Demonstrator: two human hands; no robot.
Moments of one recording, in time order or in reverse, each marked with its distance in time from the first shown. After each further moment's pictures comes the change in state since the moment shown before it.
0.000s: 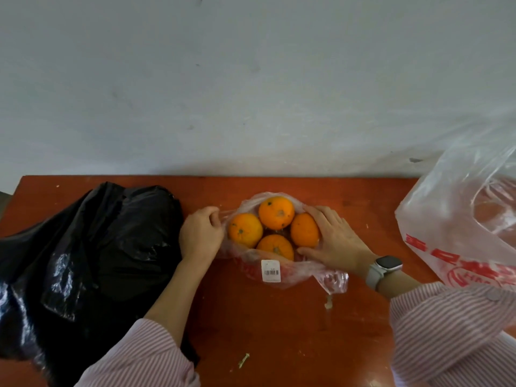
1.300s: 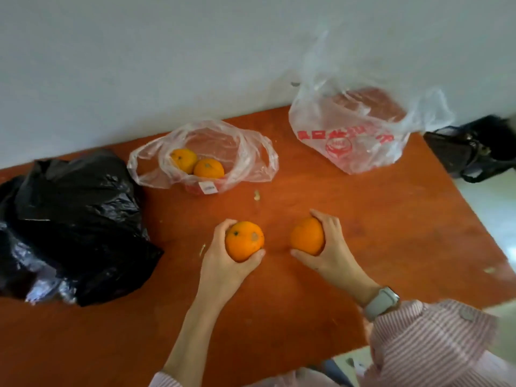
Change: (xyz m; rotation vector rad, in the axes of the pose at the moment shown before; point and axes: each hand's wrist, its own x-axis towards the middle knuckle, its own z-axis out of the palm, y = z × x) left_hand -0.284 0.027 -0.015 -0.431 -0.429 0.209; right_hand -0.293 -0.067 0.048 0.718 0.359 0.421
